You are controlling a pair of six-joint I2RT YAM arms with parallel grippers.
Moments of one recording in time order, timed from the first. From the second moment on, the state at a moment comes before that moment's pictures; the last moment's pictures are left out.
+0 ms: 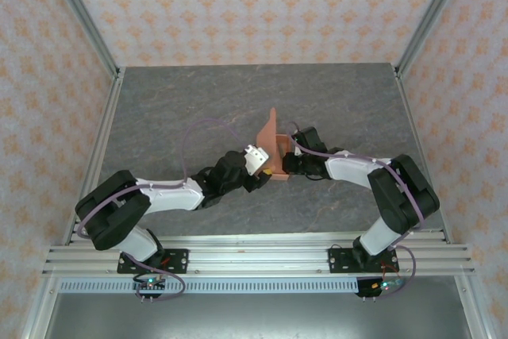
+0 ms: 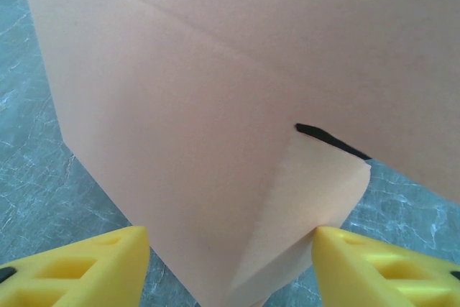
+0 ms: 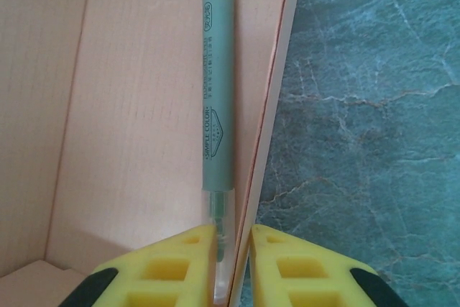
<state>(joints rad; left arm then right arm) -0.81 1.53 0.62 0.40 -0.10 0.06 0.52 1.60 0.76 -0.14 -0.16 0.50</state>
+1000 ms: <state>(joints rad) -0.81 1.64 0.67 0.47 -0.16 0.04 0.54 1.59 0.75 -0.12 -0.08 0.53</state>
